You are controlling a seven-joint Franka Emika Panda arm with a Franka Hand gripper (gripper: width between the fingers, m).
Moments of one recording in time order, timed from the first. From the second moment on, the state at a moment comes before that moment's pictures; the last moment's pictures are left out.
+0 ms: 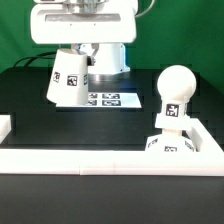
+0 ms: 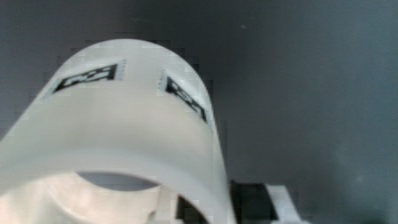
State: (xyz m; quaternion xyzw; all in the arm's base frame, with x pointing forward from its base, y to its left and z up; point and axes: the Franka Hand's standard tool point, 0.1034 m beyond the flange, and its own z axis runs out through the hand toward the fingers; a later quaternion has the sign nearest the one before) arm 0.439 -0.045 0.120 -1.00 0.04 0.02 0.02
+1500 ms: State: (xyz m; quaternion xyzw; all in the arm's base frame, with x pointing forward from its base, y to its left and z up) arm 0.501 0.047 0.180 -1.00 0.07 0.01 0.04
